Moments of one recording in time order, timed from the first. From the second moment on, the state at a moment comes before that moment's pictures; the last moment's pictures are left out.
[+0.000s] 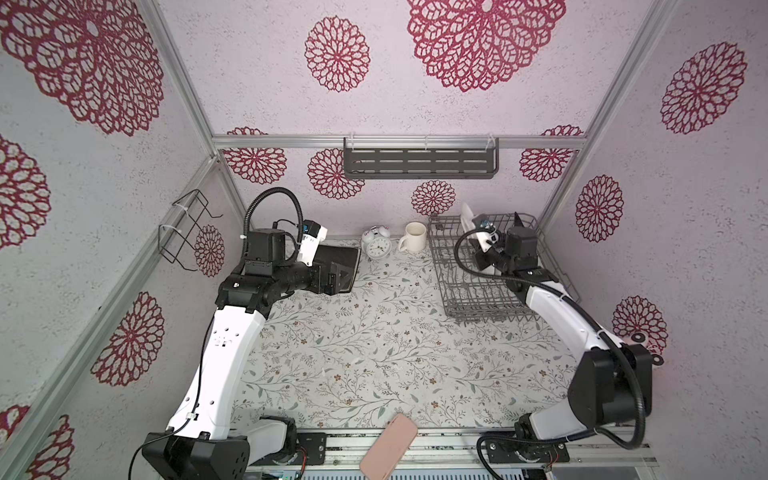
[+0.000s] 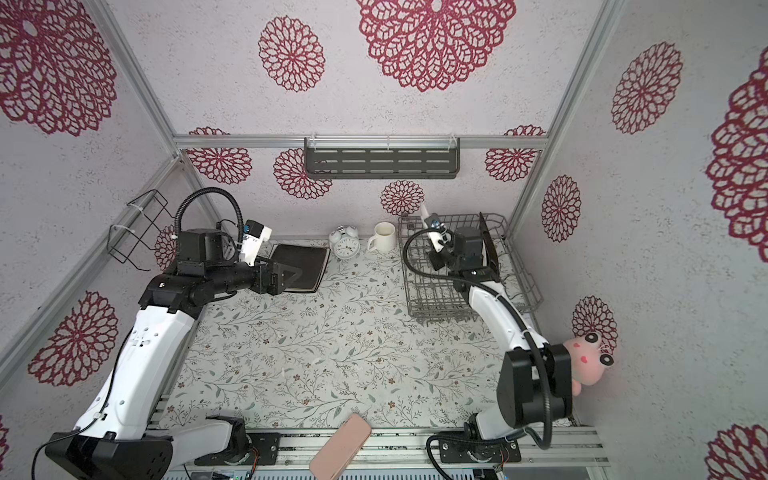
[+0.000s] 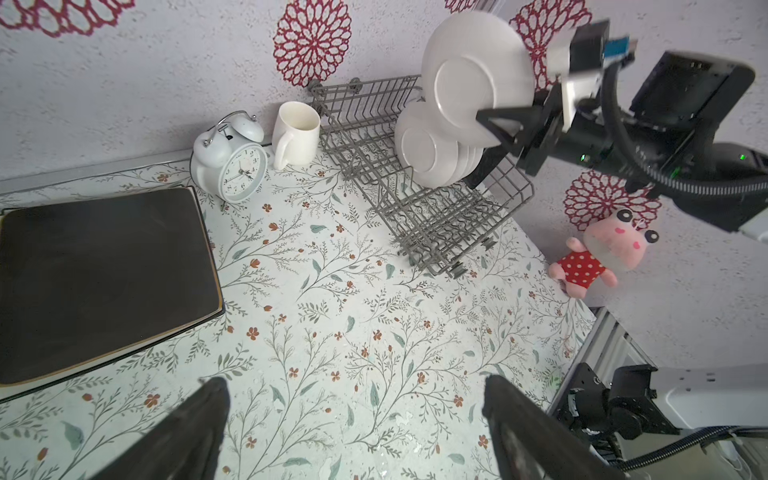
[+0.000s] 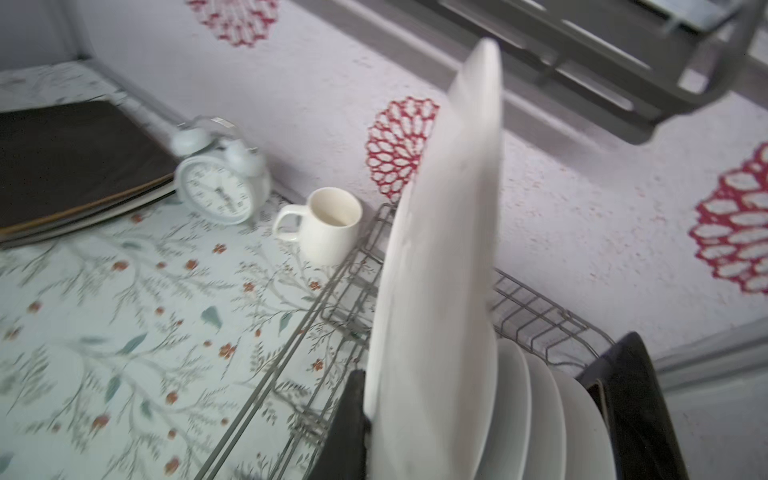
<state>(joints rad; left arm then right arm) -0.13 1.24 1.43 -0.82 0.58 0.01 0.21 1.42 1.10 0.01 -0.24 -0.50</state>
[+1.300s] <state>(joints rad) -0.21 1.16 0.91 -0.03 0.73 -0.74 0.82 1.45 0.78 0.57 0.02 -1.64</state>
